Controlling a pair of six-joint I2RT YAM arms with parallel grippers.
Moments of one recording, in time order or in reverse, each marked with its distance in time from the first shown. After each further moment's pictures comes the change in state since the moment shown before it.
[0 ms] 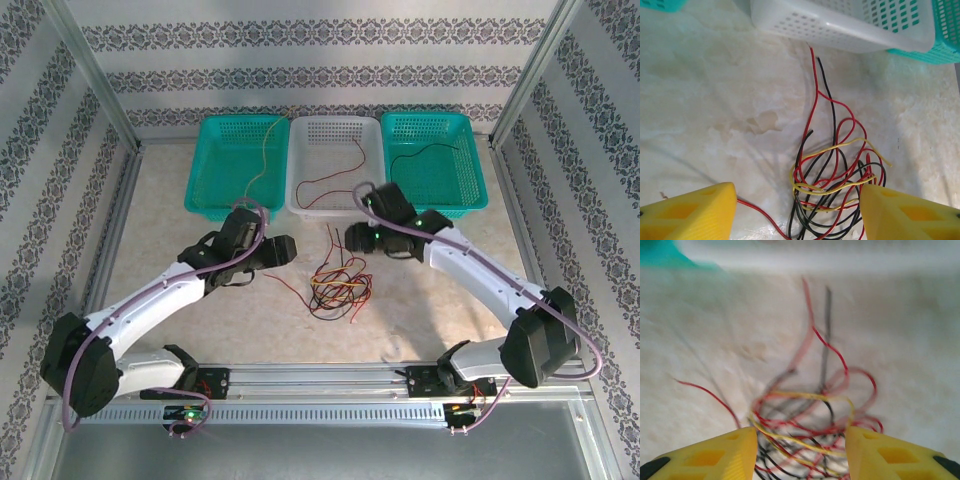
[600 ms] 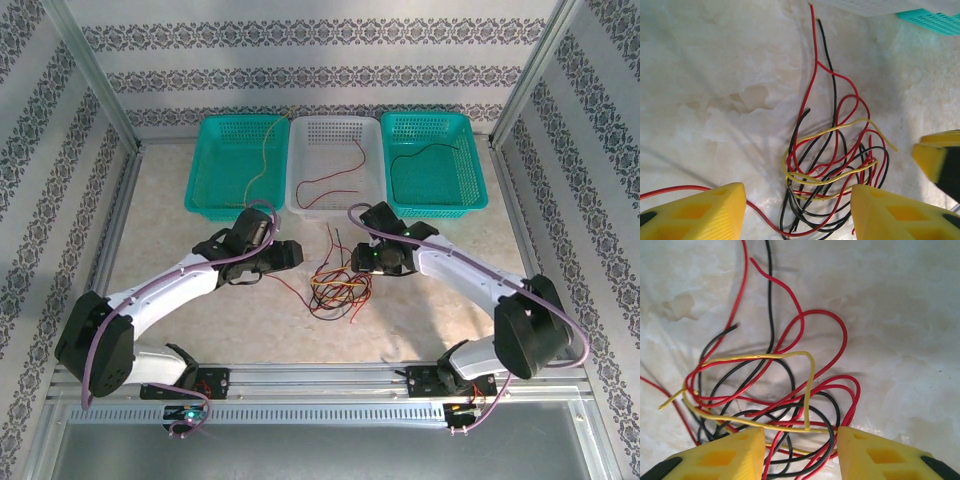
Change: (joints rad) left arm 0.000 0.106 0.017 0.023 0.096 -0.020; right arm 0.011 0.095 -0.086 0.004 0.021 0.057
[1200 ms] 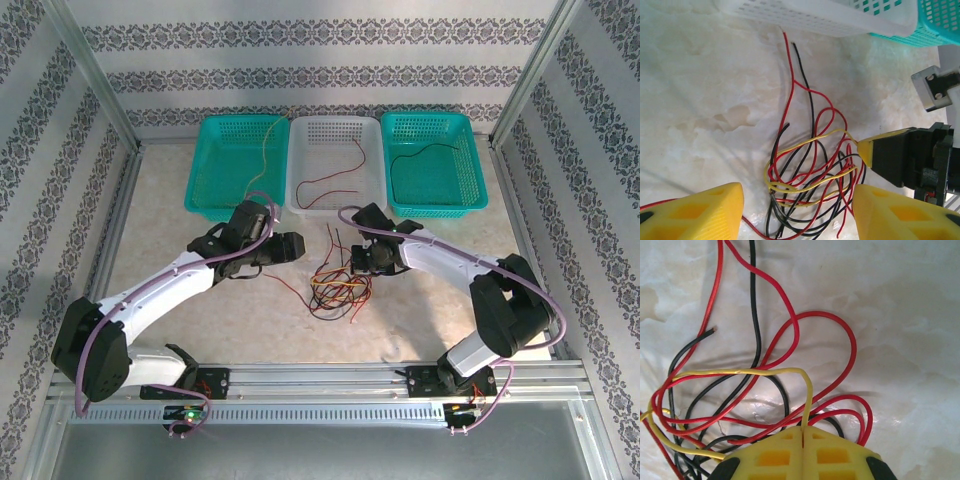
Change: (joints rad) left arm 0.000 -0.026 0.061 -0.021 -0.004 0.034; right arm 0.006 0.098 0.009 0.055 -0.023 -0.012
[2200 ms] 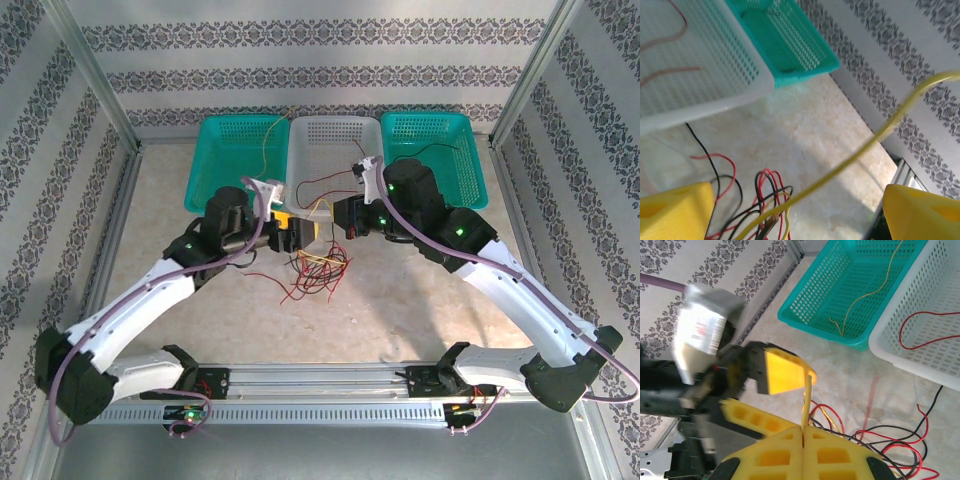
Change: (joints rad) left arm 0.006 -0.168 0.066 0.160 0.154 0.248; right arm 0.133 -0.344 0.419 -0.035 -0.110 -0.136
